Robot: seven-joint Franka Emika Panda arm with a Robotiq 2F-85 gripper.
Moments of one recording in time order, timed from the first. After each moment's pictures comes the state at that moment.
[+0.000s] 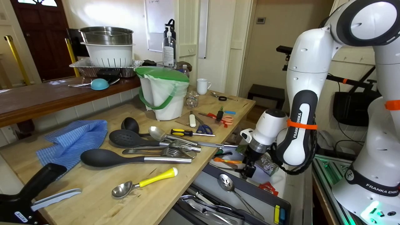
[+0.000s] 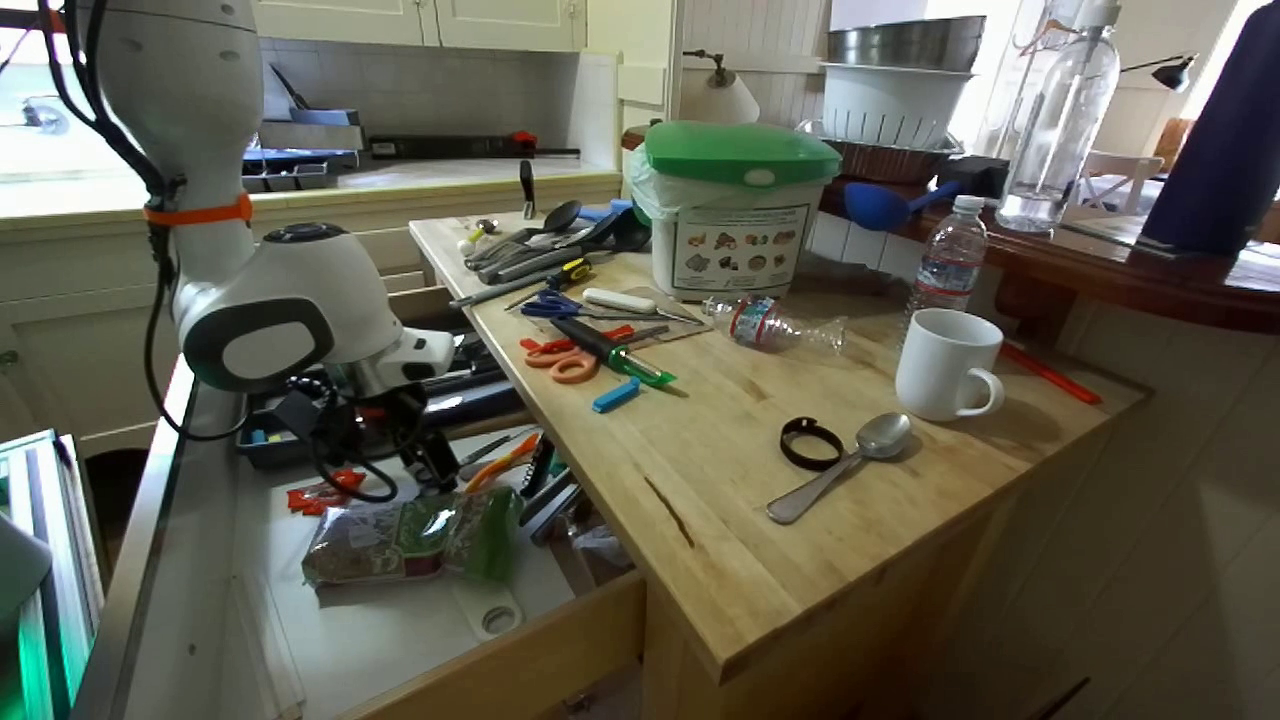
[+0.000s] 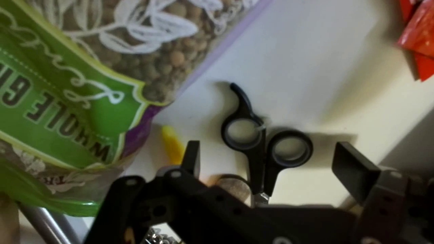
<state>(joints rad) -0.06 0.46 -0.12 -2.75 -0.09 3.42 -0.18</state>
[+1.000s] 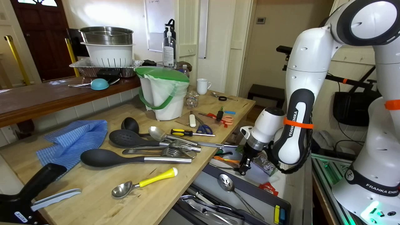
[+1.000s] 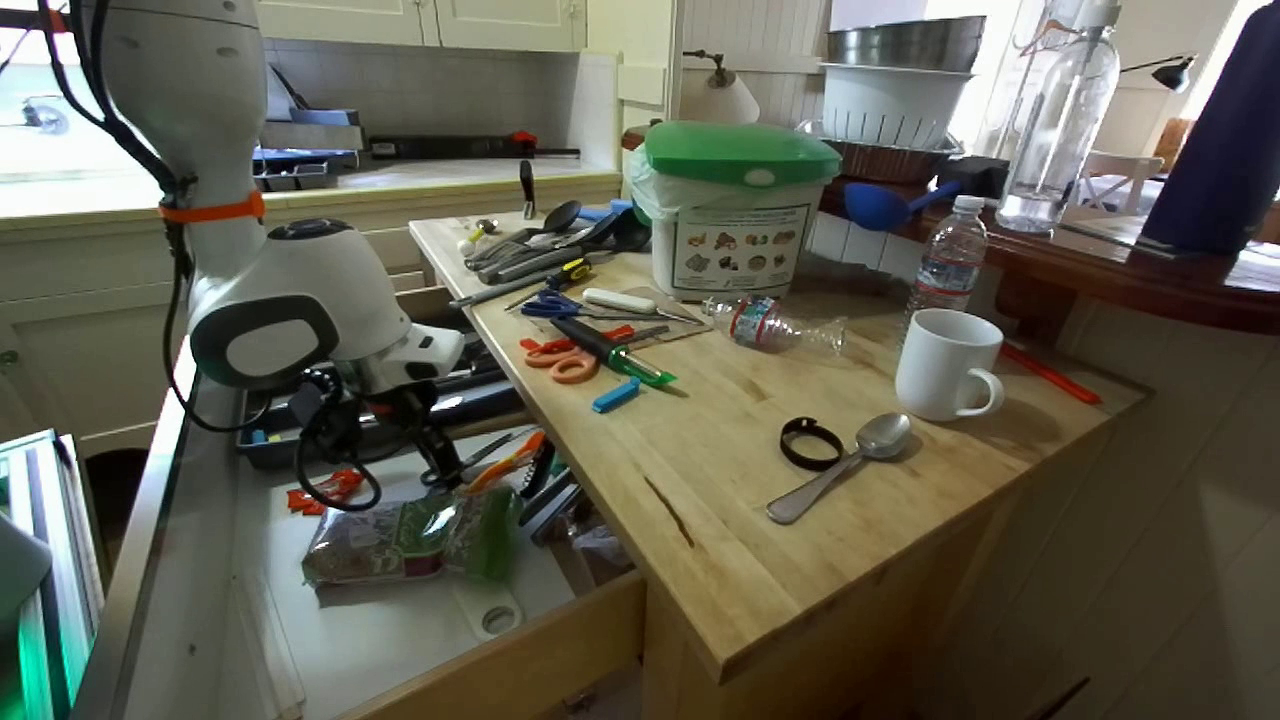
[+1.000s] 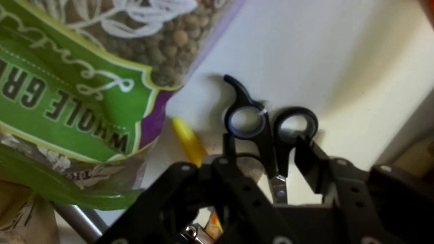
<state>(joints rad) -0.07 0.46 -0.11 -2.73 -0.02 3.43 -0.11</state>
